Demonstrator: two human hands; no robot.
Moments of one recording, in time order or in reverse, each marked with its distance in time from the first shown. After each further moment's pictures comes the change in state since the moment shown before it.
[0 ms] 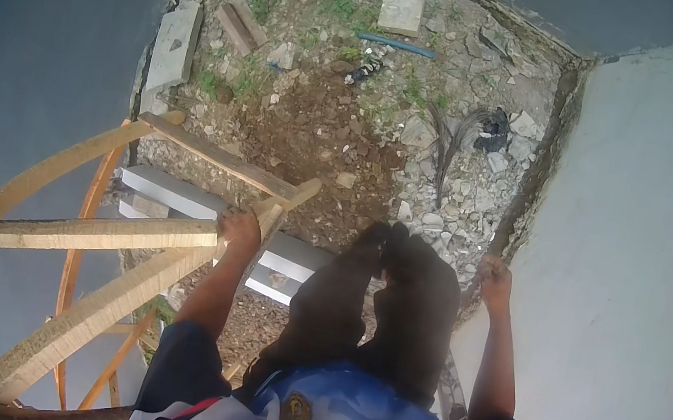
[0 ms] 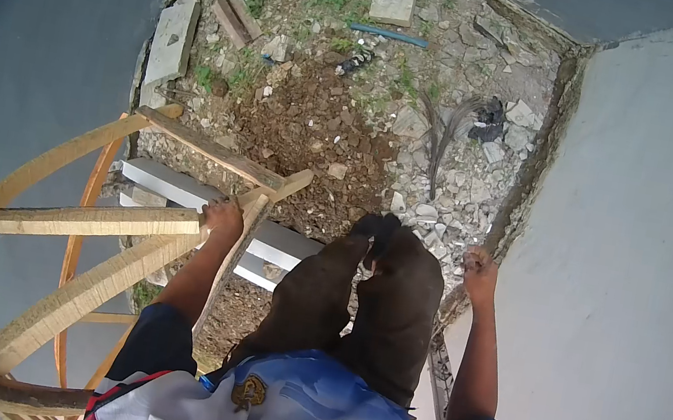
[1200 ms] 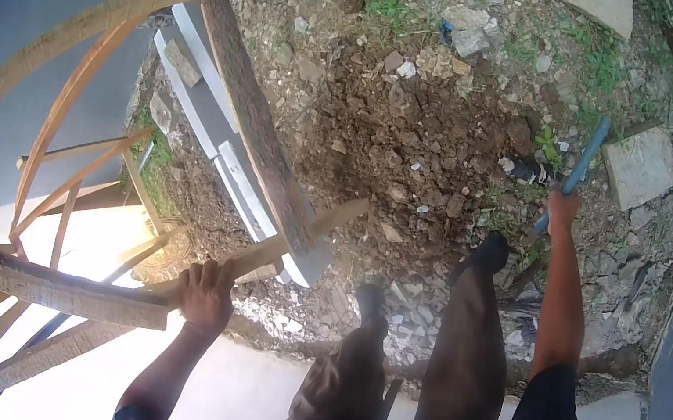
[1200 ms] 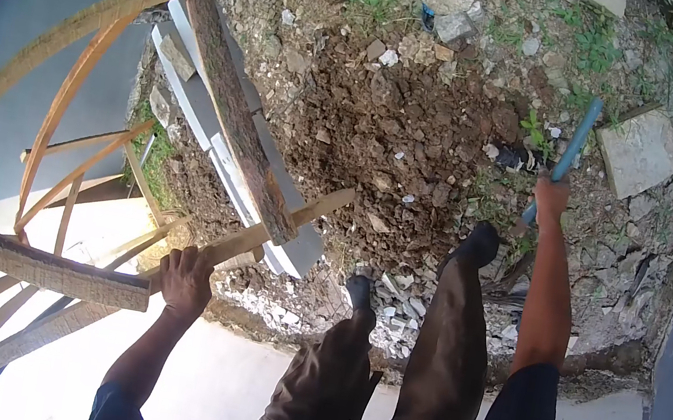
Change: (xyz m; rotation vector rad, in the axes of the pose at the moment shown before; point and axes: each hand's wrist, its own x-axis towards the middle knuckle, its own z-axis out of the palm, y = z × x) left_hand 0.028 0.012 -0.066 -0.282 0.007 -0.241; right_hand 0.615 -0.135 0.442 -0.607 -0.410 -0.046
